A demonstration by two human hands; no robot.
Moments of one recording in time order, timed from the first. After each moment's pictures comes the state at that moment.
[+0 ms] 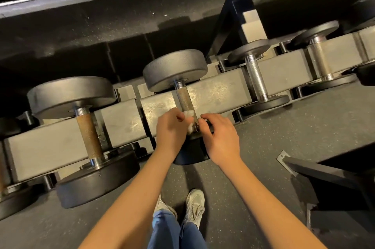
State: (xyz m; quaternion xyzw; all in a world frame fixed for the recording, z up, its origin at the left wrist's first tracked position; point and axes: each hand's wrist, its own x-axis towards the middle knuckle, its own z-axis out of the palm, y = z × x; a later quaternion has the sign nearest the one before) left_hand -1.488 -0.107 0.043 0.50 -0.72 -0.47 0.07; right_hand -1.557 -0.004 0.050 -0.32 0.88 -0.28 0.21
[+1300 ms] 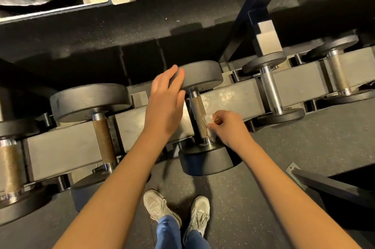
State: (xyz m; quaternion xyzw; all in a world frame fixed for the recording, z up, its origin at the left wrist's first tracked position) left_hand -1.485 -0.176 0.087 0.37 -0.88 -0.27 0.13; right_hand -1.600 -0.047 0.059 -0.30 0.86 -0.22 0.35
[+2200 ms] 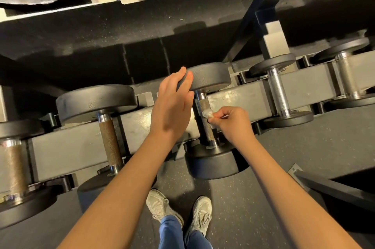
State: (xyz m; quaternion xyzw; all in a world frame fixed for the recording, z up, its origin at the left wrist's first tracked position) left_hand -1.482 -0.181 0.085 0.36 -0.88 -0.27 0.13; right_hand -1.596 -0.065 0.051 -0.21 0.86 -0.32 0.33
